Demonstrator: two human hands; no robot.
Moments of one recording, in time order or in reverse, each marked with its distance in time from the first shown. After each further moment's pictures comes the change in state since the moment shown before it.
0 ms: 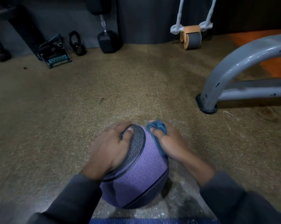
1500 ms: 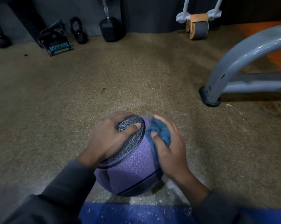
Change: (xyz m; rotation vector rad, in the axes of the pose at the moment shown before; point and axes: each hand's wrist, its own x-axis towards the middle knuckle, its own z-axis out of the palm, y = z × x) left_hand -0.001 -0.010 0.000 -0.104 -0.012 -0.013; right_hand -0.049 0.009 0.028 0.078 0.344 -0.273
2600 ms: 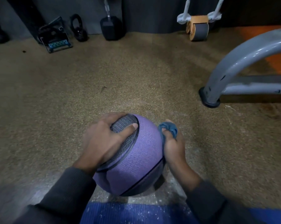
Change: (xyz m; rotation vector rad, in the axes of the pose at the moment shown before) left_hand -0.014 -0.011 -0.004 -0.097 0.127 -0.033; right_hand 0.015 0.031 0.017 0.292 0.161 0.493
